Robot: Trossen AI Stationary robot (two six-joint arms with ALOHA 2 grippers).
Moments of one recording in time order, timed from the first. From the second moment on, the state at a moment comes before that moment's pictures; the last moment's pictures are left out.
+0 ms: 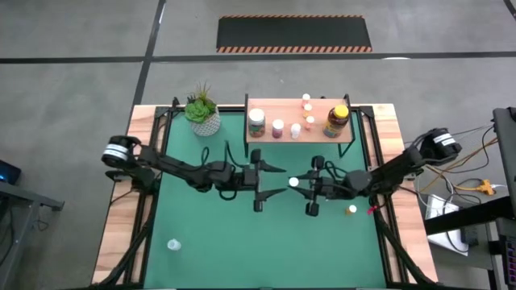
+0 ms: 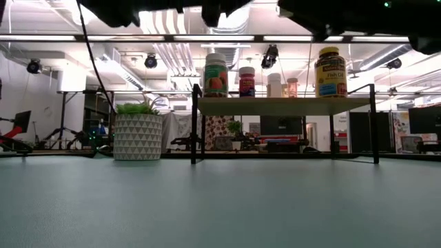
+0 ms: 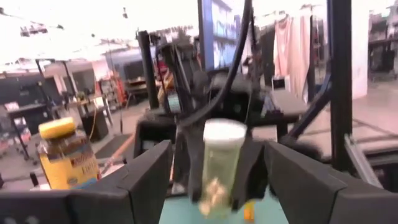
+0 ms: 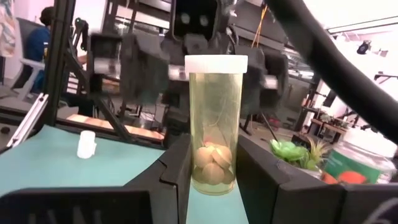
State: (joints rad) left arm -0.16 1.65 0.95 0.91 -0.16 0.19; right arm 0.32 1.38 0.38 1.21 0.39 -0.37
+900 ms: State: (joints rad) left arm -0.15 1.73 0.98 0.93 -0.13 0.19; right arm 0.32 1.41 0.42 1.21 0.40 -0.34
